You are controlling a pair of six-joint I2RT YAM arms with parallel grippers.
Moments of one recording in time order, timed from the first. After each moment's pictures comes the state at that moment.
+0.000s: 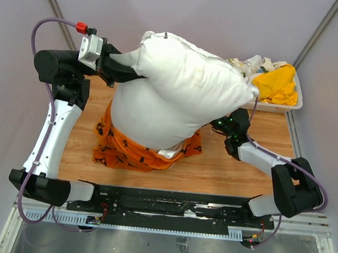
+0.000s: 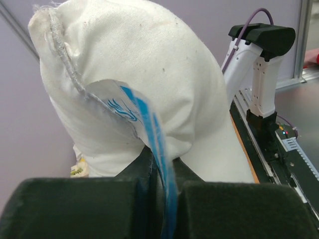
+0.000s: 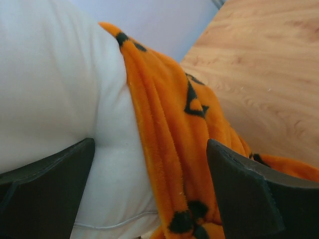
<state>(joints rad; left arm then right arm) -0.16 1.30 1.57 0.63 1.41 -0.51 0.39 1.41 0.66 0.89 -0.61 0.88</state>
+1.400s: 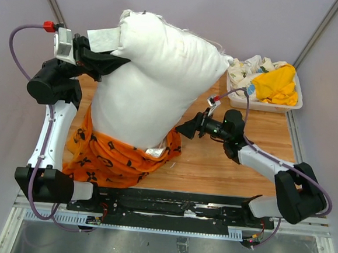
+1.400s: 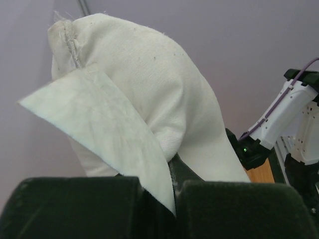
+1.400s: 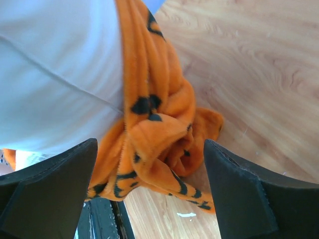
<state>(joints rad) 0.04 1.31 1.42 1.20 1.17 -0.98 0.48 1.32 0.64 0.59 -0.66 0.59</state>
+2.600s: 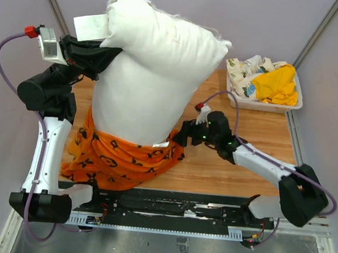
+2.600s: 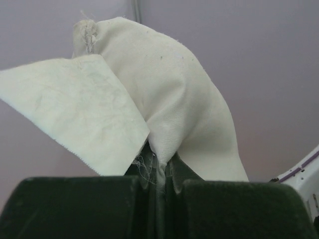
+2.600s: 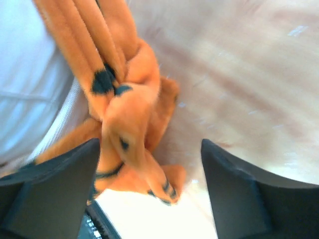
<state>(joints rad) 0.04 1.15 1.34 0.89 0.93 -0.80 0.68 1.43 0.74 0.16 -0.33 0.42</state>
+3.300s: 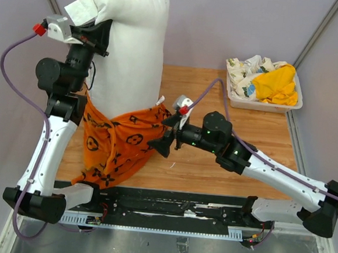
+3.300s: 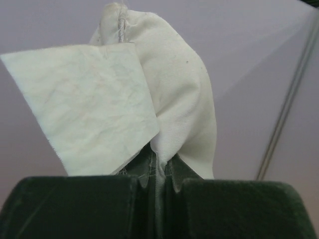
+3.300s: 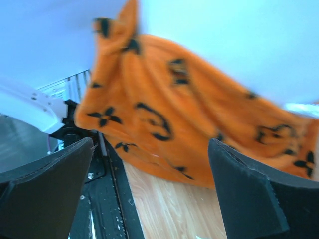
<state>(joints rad) -0.13 1.11 1.34 0.46 0.22 -0.33 1.01 1.11 1.03 0.00 -0.19 0.16</state>
